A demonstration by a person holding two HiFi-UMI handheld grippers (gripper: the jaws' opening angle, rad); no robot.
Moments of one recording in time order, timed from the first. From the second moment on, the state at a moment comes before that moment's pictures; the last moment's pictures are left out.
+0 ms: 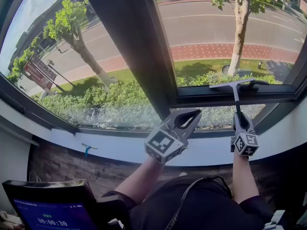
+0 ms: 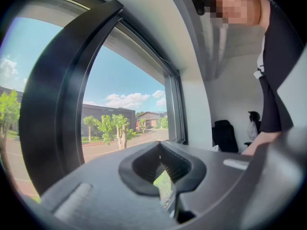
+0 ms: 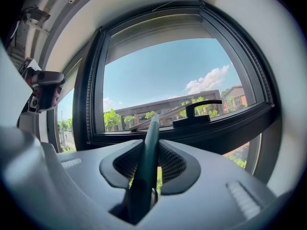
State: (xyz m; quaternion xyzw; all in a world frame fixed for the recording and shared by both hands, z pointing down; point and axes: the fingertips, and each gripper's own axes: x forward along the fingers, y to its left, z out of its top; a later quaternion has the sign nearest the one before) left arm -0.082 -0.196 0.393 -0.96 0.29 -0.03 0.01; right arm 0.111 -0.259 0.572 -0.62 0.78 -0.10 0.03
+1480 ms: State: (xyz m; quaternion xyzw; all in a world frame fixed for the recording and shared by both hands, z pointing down) left arm -0.131 -0.193 0.388 -0.95 0.33 0.02 0.01; right arm 0.015 -0.263 0.201 -0.51 0.80 0.14 0.28
